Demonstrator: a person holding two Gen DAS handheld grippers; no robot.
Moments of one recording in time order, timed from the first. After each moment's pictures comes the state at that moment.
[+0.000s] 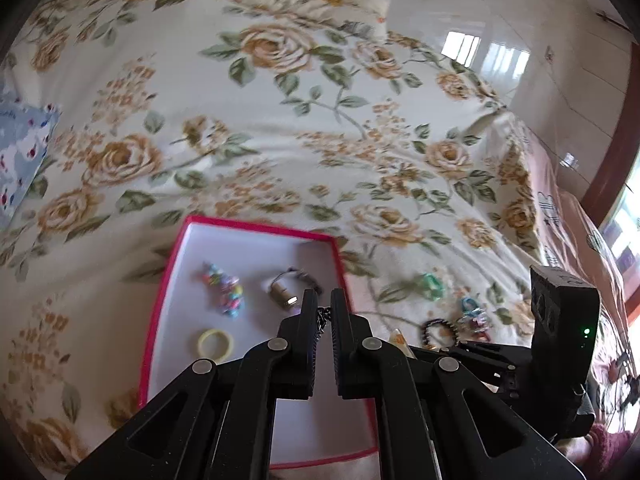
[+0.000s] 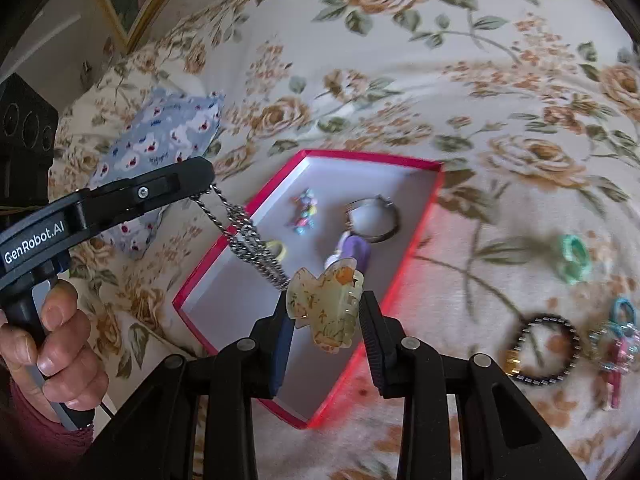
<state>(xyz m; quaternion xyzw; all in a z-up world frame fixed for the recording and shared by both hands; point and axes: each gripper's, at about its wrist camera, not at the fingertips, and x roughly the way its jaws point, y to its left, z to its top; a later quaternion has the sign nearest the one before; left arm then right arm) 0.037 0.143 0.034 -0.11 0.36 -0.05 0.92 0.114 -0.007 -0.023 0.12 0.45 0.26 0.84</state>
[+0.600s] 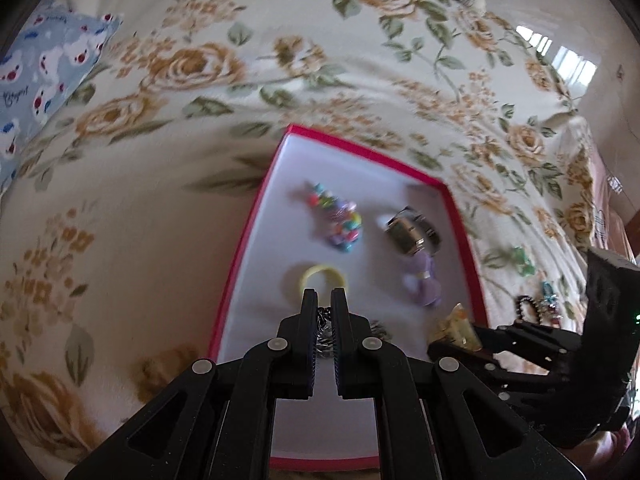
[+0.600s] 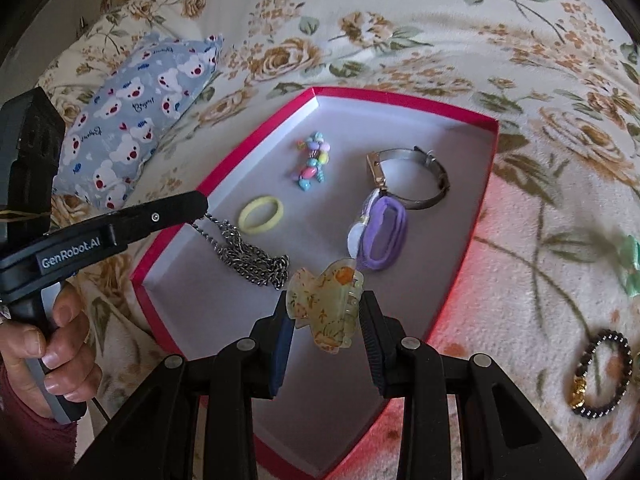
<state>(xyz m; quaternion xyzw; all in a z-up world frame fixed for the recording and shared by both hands) 0.071 0.203 -0.040 -0.16 0.44 0.03 0.88 0.137 0.043 -0.072 0.06 0.51 0.26 0.82</state>
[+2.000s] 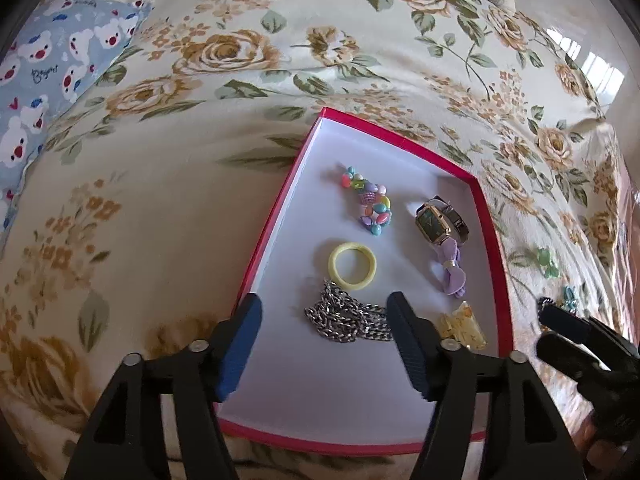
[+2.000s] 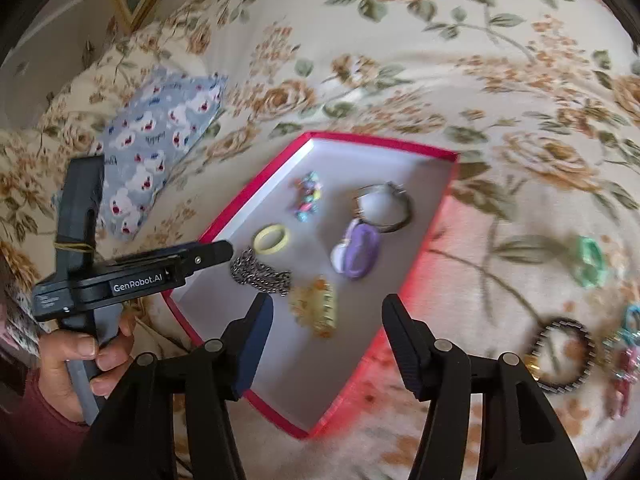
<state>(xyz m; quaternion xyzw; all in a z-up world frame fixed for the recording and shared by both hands) 0.063 0.201 -0.046 -0.17 0.44 0.08 0.88 0.112 0.000 -0.030 0.10 0.46 0.25 0.85</state>
